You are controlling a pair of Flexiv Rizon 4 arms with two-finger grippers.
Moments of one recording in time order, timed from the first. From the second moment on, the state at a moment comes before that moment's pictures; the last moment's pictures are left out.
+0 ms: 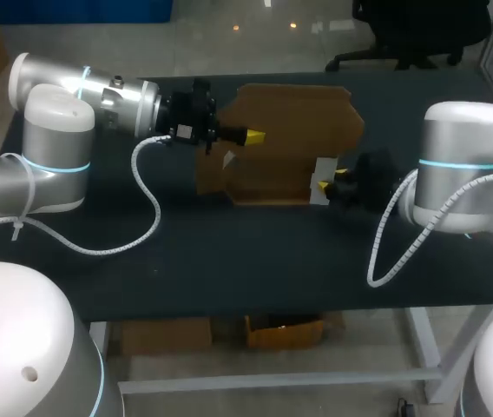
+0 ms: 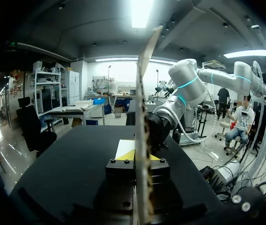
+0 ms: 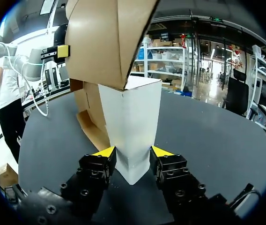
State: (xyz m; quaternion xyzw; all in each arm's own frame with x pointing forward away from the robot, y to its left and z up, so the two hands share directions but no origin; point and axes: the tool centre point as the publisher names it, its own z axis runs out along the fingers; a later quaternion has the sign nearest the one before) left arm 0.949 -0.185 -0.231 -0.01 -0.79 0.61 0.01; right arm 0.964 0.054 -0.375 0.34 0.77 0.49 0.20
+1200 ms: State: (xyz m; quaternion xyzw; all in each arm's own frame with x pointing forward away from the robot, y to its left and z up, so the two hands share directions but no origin) left arm 0.950 -0.185 -0.231 -0.01 -0.79 0.61 0.01; right arm 0.962 0.059 -0.372 0.45 0.71 0.50 0.22
